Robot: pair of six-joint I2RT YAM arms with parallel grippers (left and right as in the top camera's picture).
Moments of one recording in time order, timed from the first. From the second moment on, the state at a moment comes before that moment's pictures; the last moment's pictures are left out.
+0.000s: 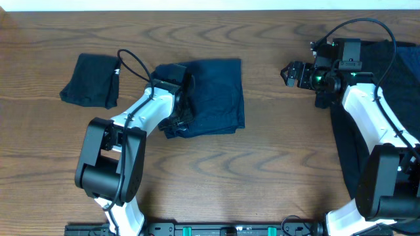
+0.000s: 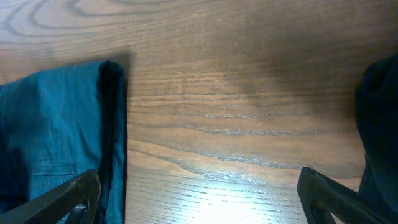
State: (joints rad) left arm -0.31 1.92 1.18 -0.74 -0.06 -0.62; right arm -0.02 1.74 1.22 -0.44 -0.37 0.20
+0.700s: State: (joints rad) left arm -0.25 1.90 1.17 -0.80 -0.03 -0.59; right arm -0.02 1.74 1.22 -0.44 -0.37 0.20
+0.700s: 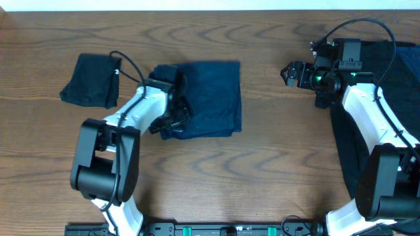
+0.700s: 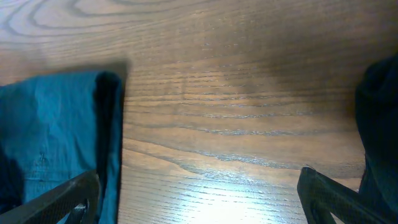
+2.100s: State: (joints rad) left arm -0.17 1.81 1.07 -0.68 0.02 -0.38; right arm -0.02 1.74 1.22 -0.44 -0.37 0.20
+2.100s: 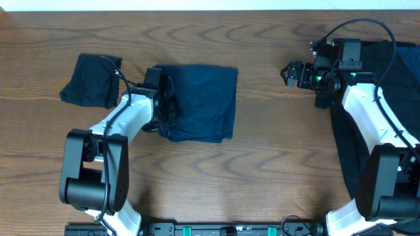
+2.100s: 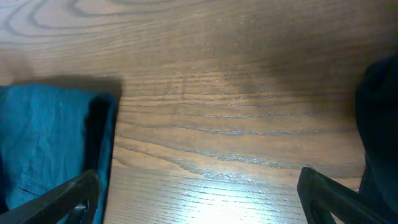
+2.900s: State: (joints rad) left arm 0.00 1.60 1.11 -0.46 -0.40 -0.25; right arm -0.02 1.74 1.22 -0.44 -0.37 0.20
